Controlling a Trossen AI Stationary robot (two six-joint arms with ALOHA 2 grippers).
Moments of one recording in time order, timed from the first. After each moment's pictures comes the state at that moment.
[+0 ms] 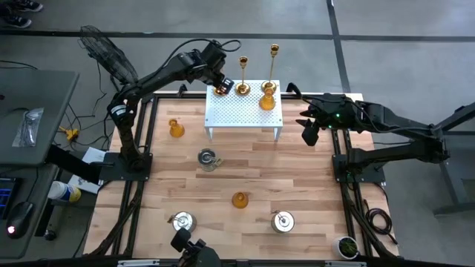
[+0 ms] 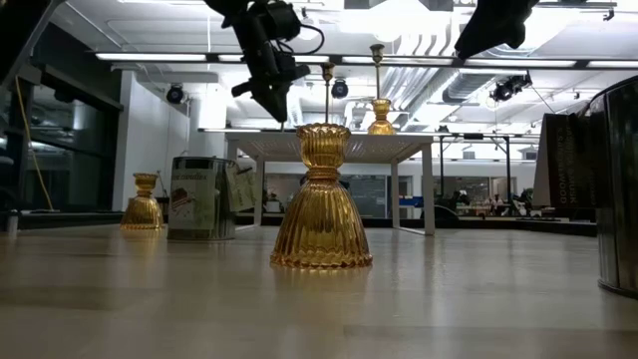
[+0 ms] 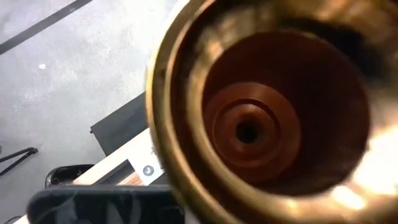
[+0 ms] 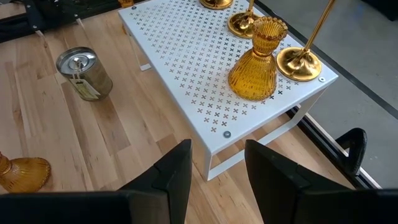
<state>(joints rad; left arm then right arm) 0.65 1.82 1.87 -0.96 -0.19 -0.23 -0.24 0.92 1.10 -0.84 0.24 0.20</state>
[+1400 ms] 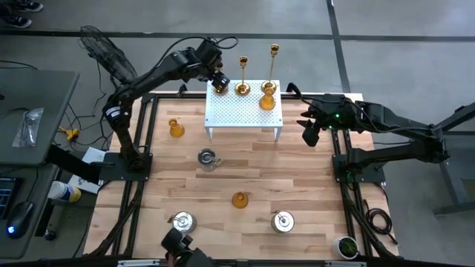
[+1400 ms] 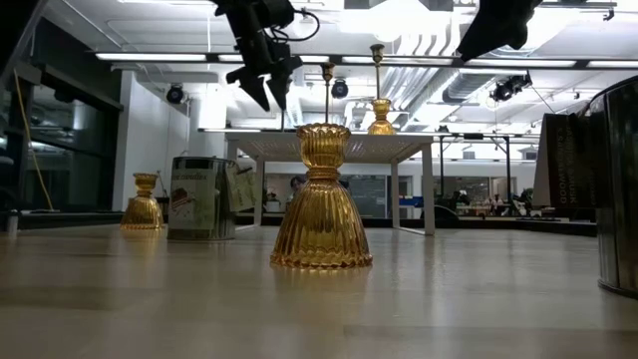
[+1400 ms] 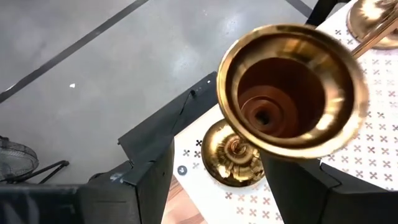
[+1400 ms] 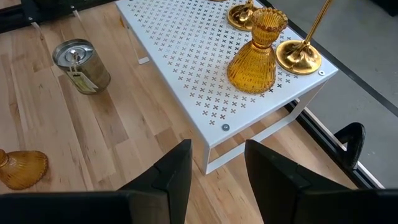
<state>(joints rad) 0.65 1.77 1.87 -0.97 -0.27 -0.15 -0.24 0.92 1.10 -0.86 0.24 0.20</state>
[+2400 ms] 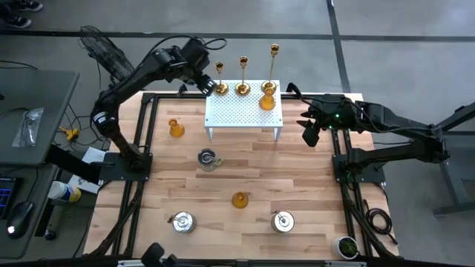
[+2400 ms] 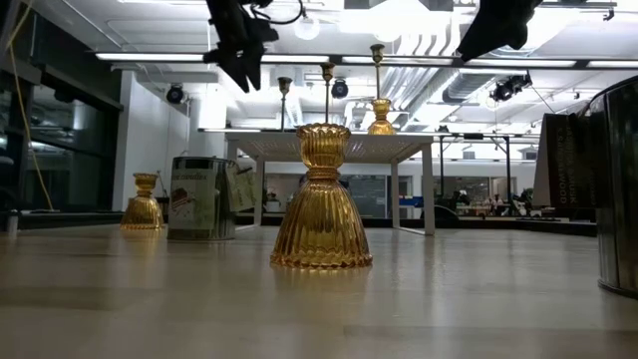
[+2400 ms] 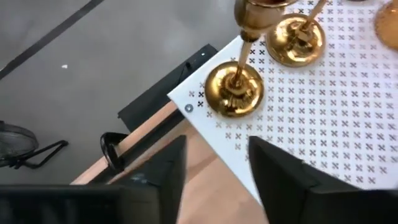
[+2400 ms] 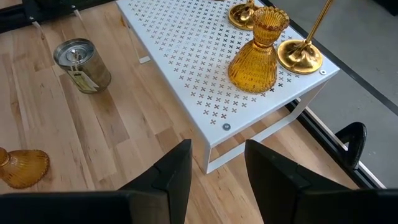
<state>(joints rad) 0.65 1.64 1.87 -1.18 -0.20 -0.15 -0.24 0.92 1.10 -0.87 0.23 0.21</state>
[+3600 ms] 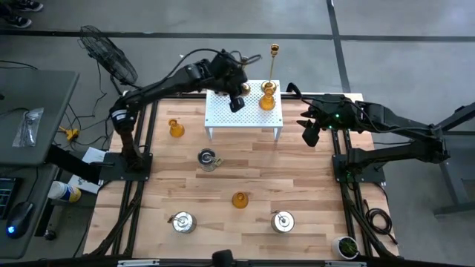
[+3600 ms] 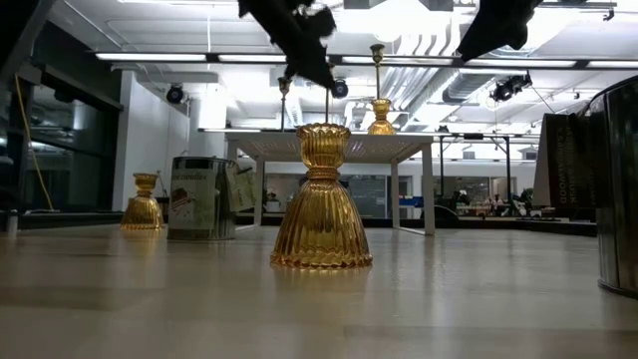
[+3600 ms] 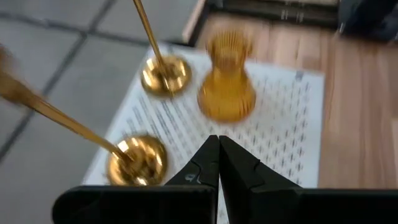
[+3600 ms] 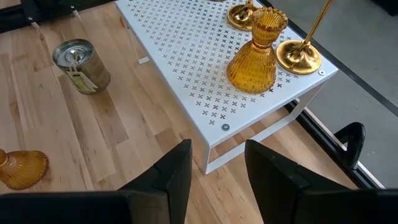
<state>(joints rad) 0.48 1.81 1.87 -0.74 0.07 0.18 -0.24 0.92 1.10 -0.86 0.24 0.21</state>
